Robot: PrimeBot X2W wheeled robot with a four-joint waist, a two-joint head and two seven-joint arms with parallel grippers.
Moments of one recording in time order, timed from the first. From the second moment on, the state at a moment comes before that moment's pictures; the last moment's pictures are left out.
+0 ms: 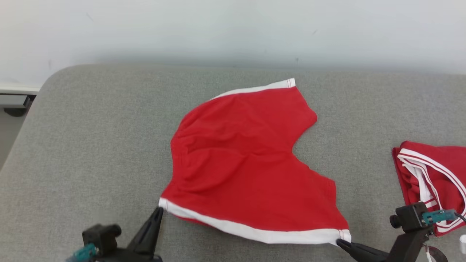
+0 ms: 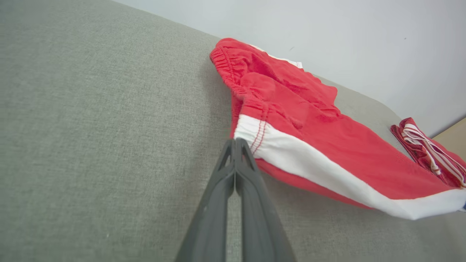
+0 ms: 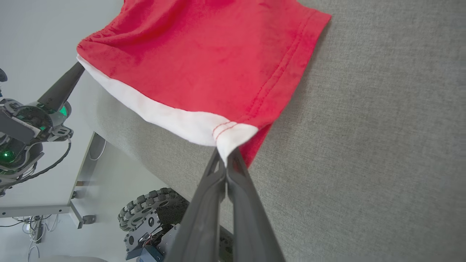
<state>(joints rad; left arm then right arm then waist) -0.19 0.22 -0.48 0.40 -0.60 -0.12 -0.20 0.09 -0.46 0.23 -0.14 0.97 0.12 0.58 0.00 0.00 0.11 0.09</state>
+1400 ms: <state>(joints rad) -0.04 0.28 -0.47 0.41 -0.63 -0.10 -0.21 0.26 -0.49 0.14 -0.18 0.99 0.05 0.56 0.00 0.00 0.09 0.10</state>
